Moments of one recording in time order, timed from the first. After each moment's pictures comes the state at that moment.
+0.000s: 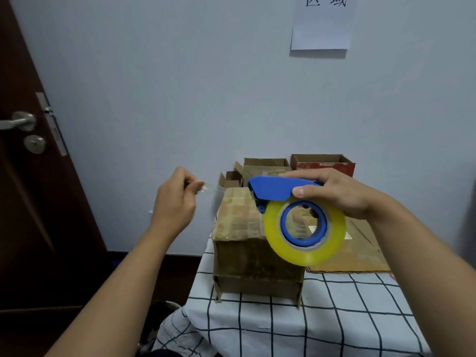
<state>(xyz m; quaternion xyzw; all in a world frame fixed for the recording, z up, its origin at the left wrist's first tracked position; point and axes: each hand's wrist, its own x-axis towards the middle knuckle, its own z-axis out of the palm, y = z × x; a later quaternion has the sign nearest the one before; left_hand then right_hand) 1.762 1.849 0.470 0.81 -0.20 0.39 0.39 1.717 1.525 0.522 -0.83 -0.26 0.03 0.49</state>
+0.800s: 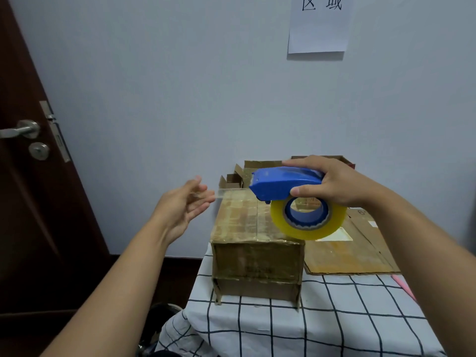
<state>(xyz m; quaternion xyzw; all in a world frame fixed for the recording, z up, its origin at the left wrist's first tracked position) 1.769 1.841 0.481 0.57 -0.02 -0.02 0.82 1.718 1.517 0.537 -0.90 -0.26 -0.12 0.34</state>
